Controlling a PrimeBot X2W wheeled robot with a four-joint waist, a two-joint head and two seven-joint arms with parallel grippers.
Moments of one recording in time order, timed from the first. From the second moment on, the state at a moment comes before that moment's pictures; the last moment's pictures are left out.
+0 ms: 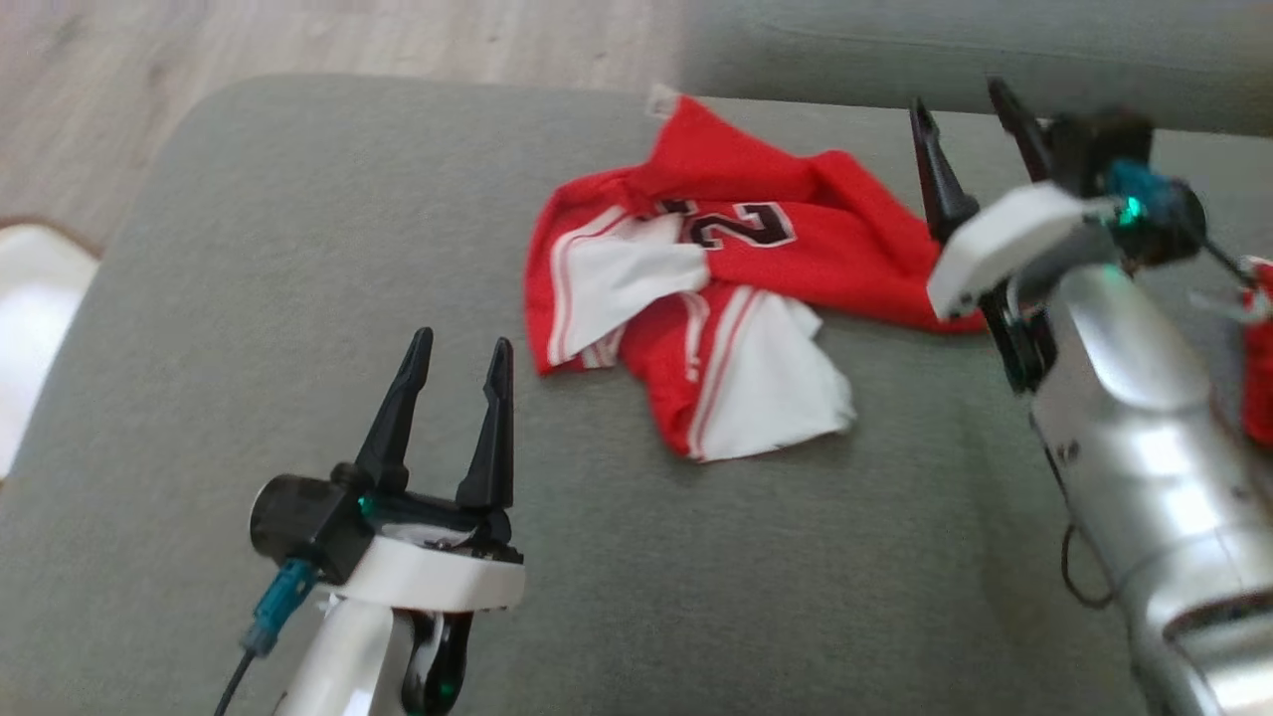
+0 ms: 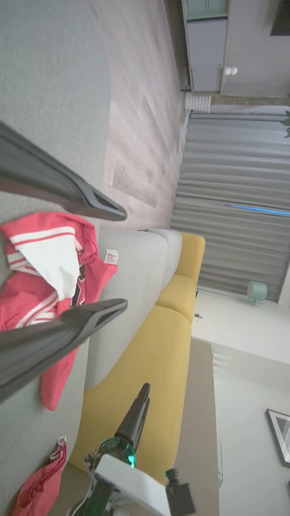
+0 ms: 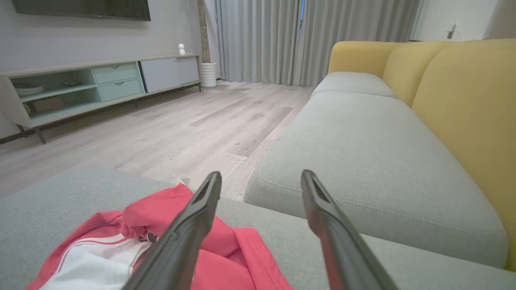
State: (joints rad) left arm -0.17 0.05 -0.29 0.16 -0.30 -0.11 -0.26; right arm -0.89 -0.12 0.28 1.06 0.19 0.13 -0.25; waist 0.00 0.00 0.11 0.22
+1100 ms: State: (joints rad) left arm -0.24 0.05 -0.22 0.28 -0.18 -0.12 -0.26; right arm -0.10 -0.05 0.05 0.21 0.19 0.13 -0.25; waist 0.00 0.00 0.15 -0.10
